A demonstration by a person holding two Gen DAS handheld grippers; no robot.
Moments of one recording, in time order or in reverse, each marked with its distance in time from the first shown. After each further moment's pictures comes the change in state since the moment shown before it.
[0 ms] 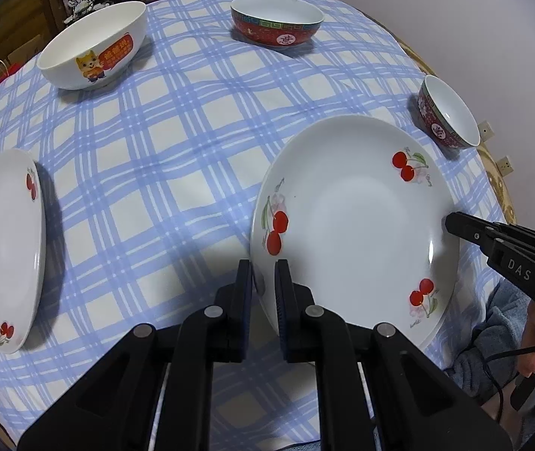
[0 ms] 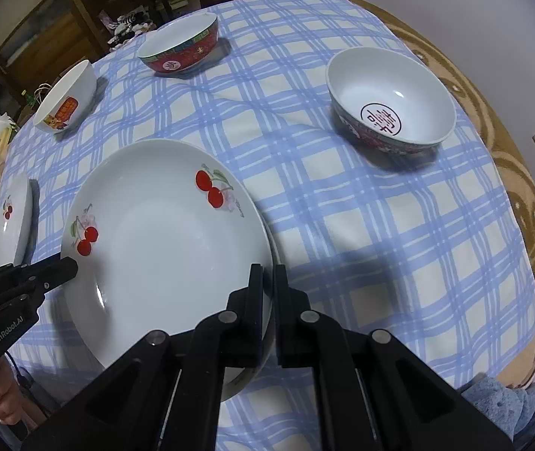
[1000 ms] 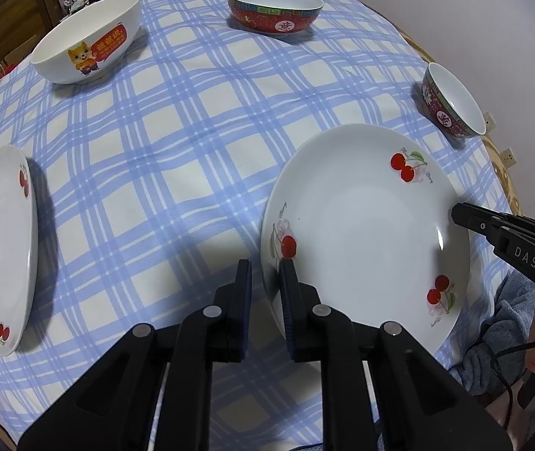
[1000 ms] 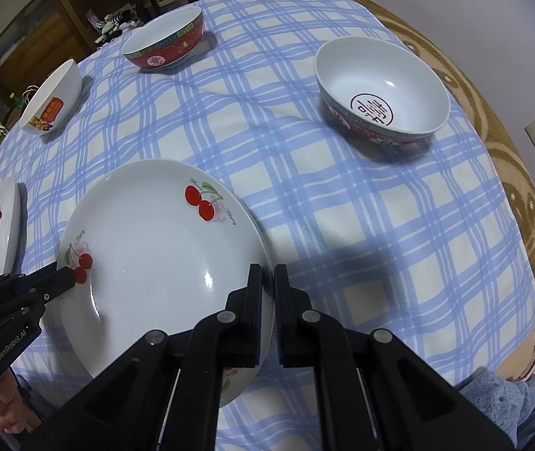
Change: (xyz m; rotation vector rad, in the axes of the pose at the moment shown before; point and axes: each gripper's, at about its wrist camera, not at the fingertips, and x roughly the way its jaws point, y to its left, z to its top) left arm 0.010 -0.001 -0.002 0.021 0.024 0.013; right arm 0.006 -0.003 0.000 0.026 0.015 -0.026
